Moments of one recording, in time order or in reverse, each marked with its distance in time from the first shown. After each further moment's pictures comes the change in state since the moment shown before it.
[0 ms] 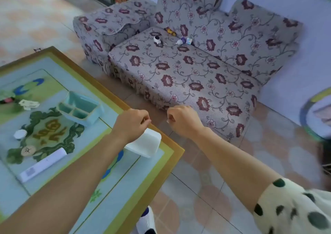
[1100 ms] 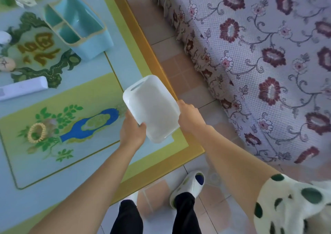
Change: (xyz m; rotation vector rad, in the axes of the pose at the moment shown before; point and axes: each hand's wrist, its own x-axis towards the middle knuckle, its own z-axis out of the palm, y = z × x) left_hand 0.027 -0.084 0.275 -0.595 0.174 -1.153; right_hand 0.116 0.104 0.286 0.186 -0.504 0.001
